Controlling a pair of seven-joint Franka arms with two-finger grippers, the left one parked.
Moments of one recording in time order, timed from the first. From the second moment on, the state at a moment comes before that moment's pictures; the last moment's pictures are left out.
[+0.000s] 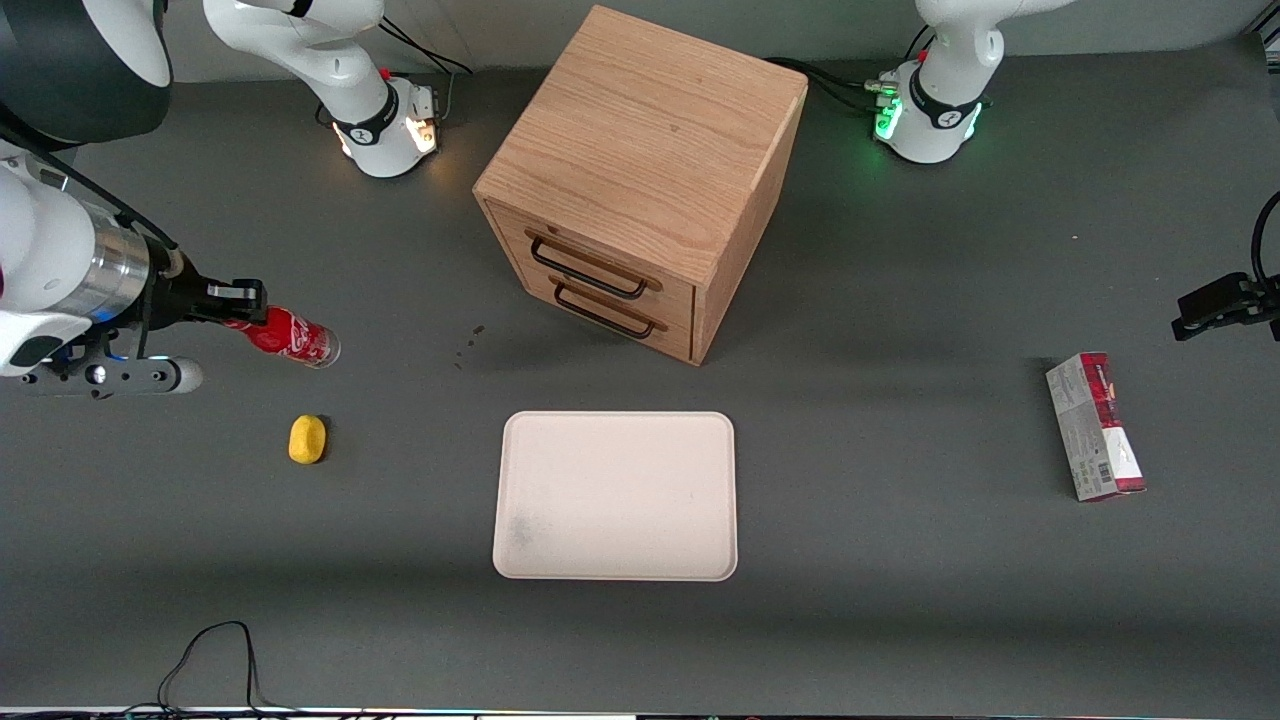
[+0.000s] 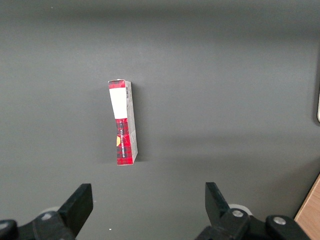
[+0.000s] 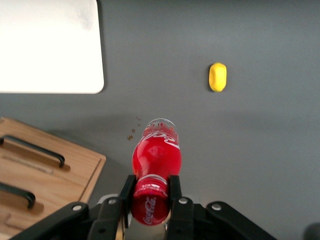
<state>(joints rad) 0.18 0.44 0.04 -0.93 -0.02 1.16 0.25</state>
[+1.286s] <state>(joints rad) 0.28 0.78 0.17 -0.90 -0.02 1.70 0.66</state>
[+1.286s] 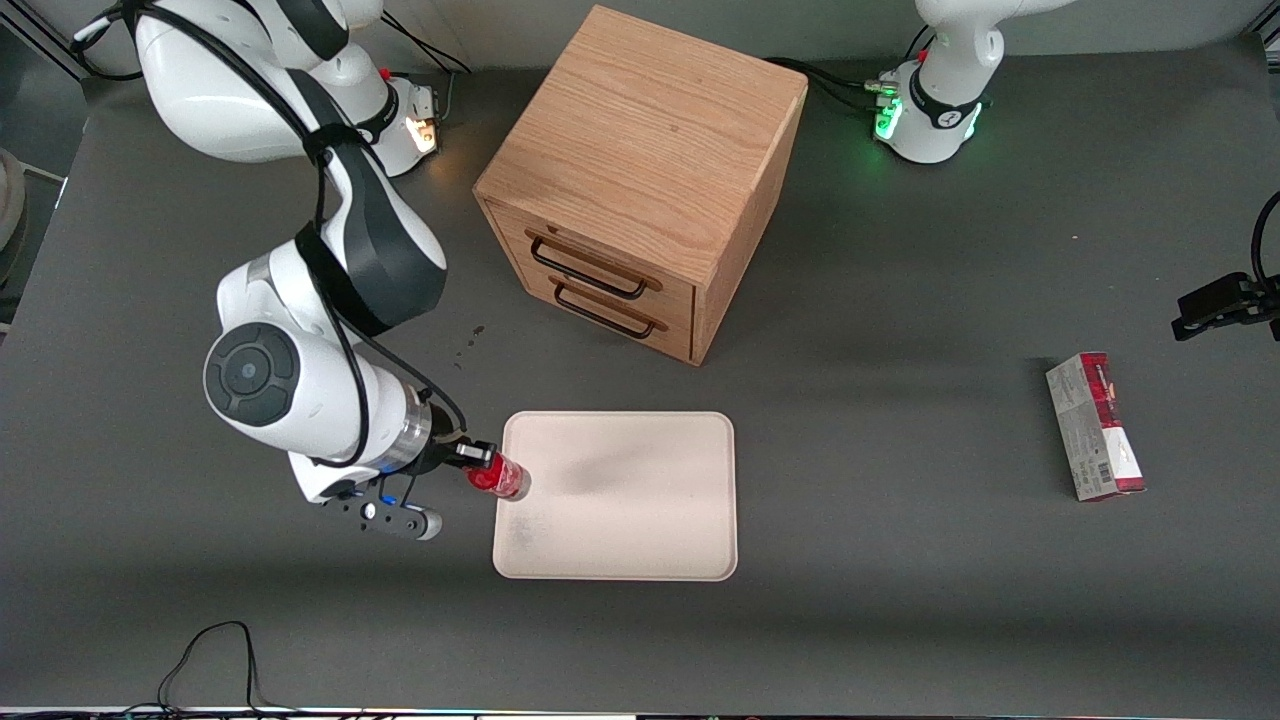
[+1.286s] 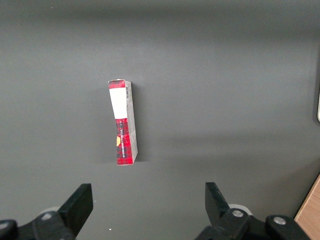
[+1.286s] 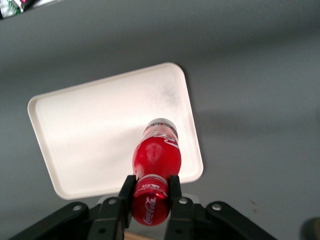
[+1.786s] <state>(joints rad) 0.27 0.89 0.15 -0.89 -0.05 1.86 0.66</state>
